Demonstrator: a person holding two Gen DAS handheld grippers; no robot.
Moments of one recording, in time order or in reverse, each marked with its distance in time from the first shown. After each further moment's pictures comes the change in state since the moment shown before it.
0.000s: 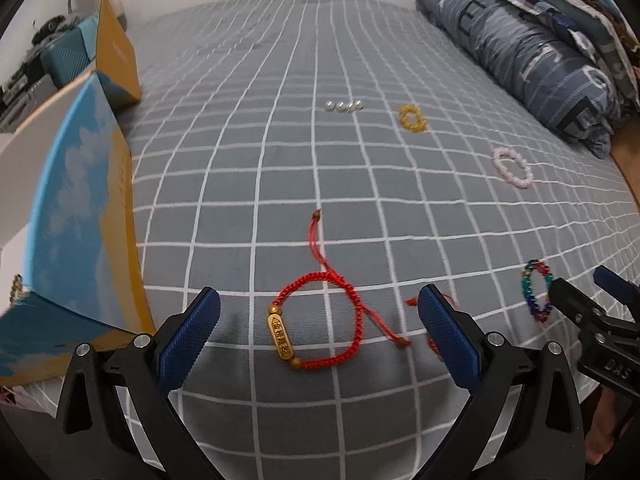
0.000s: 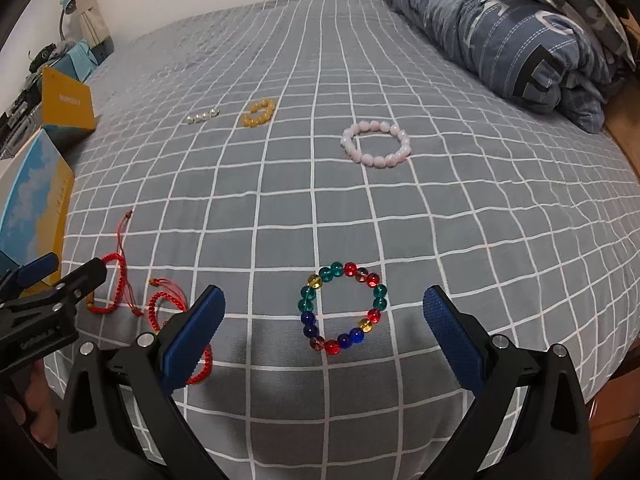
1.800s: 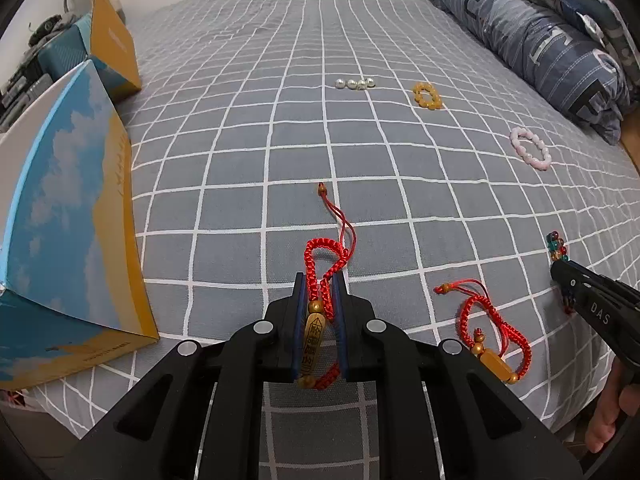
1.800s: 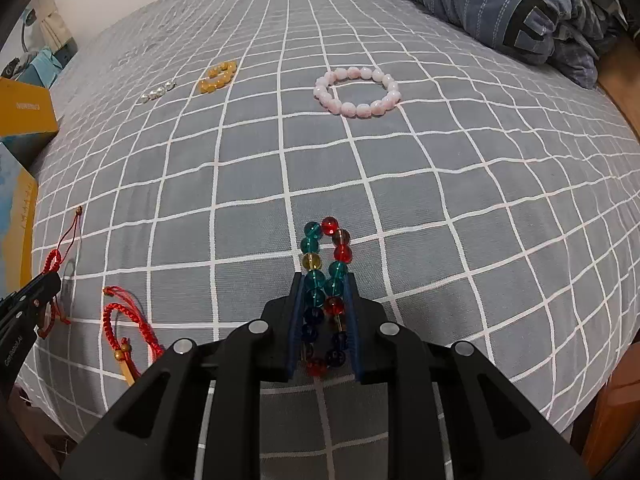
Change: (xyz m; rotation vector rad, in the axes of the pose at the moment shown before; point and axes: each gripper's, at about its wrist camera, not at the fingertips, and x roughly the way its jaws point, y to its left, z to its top) left arm 0.012 0.006 -0.007 0.031 0.036 0.027; right arm 0.049 -0.012 0.001 0.101 0.108 -0.038
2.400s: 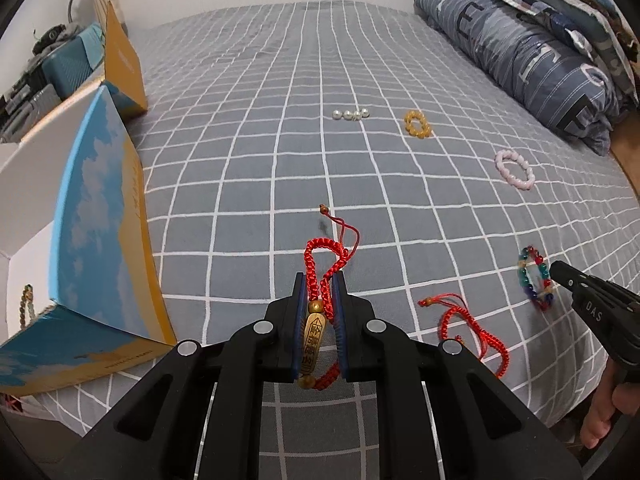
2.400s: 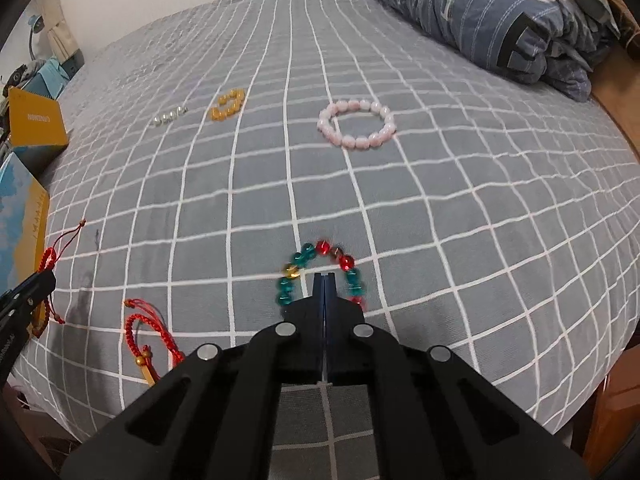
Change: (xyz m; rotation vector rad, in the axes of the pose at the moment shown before) left arm -0.029 0.005 0.006 0.004 -0.070 -0.020; right arm -0.026 0.000 0.001 -0.001 -0.081 0.002
